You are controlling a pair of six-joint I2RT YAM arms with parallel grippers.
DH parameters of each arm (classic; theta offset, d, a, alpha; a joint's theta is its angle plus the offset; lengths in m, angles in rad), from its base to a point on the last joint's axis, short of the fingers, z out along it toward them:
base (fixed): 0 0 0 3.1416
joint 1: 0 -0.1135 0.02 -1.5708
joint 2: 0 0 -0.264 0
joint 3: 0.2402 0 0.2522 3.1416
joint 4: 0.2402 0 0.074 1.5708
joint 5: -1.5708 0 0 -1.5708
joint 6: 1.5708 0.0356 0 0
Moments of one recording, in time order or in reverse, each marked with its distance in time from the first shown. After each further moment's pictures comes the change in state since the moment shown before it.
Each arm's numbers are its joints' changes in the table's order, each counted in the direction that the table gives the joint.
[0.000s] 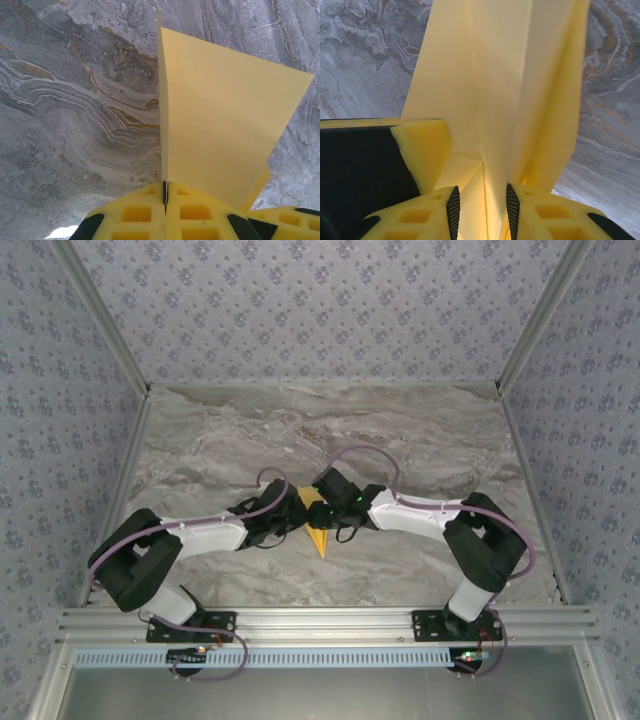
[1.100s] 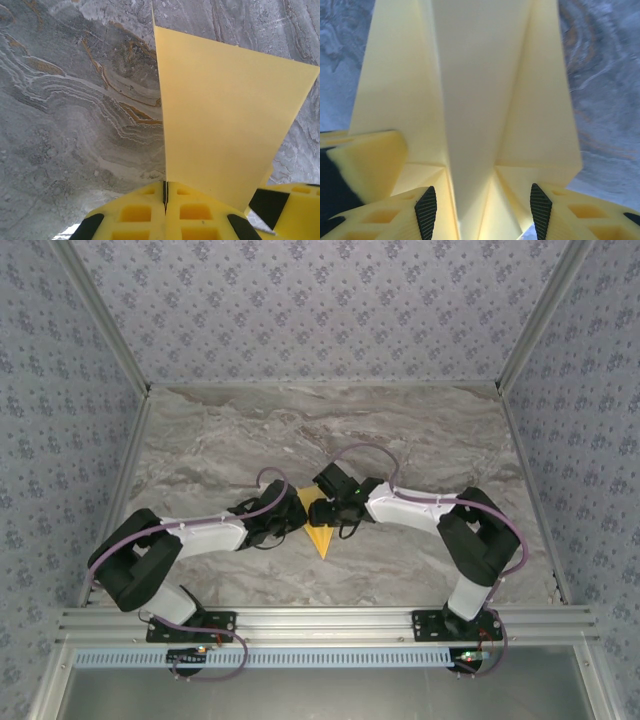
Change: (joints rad) left arm 0.000 0.000 -0.002 0.019 0.002 0.012; right arm 0.037 -0.036 0.038 0.083 0.022 -0.011
